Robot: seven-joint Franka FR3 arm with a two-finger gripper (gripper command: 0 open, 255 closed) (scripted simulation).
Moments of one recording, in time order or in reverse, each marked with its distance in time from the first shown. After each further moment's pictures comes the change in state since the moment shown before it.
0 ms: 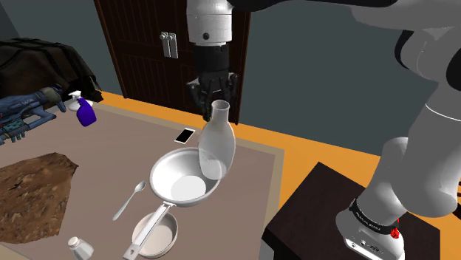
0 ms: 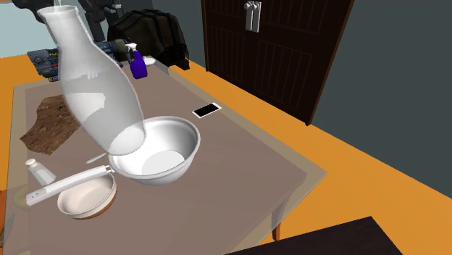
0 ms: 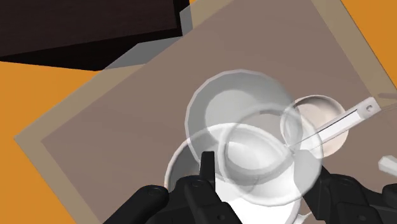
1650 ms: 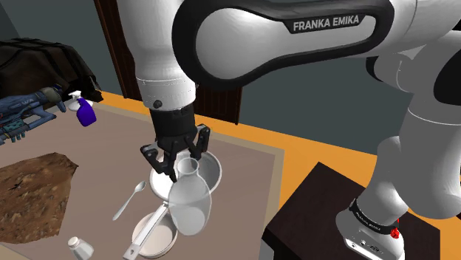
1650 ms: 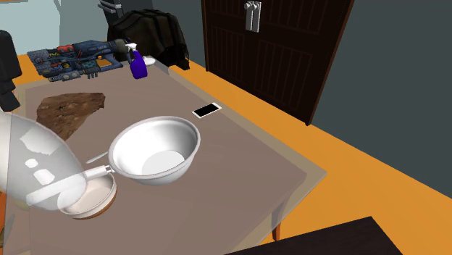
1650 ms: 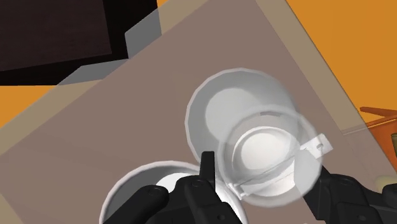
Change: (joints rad) arm 0.163 0.166 0.094 0.013 -0.050 0.161 0.248
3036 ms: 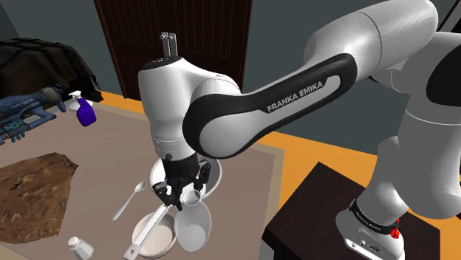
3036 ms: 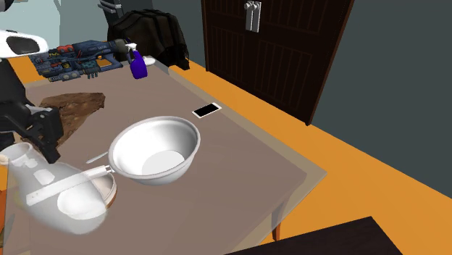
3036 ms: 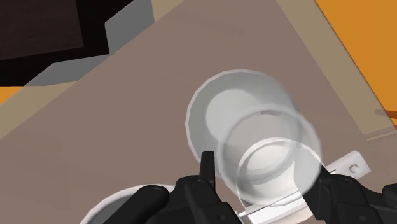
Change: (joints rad) arm -0.005 0.022 -0.007 -0.256 -0.007 0.276 -0.011
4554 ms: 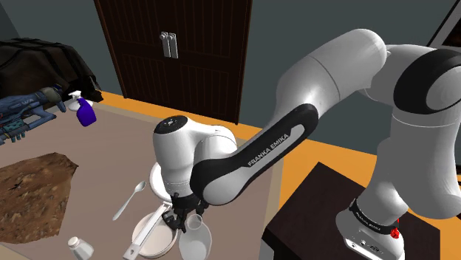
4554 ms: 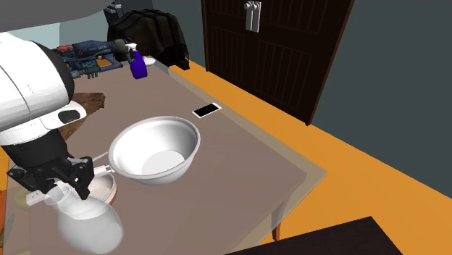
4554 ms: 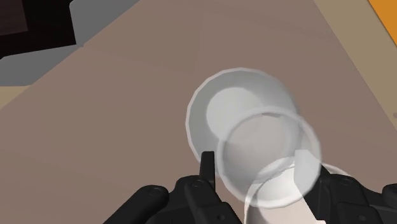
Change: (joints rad) arm 0.016 0.133 -0.022 -0.139 -0.047 0.265 0.011
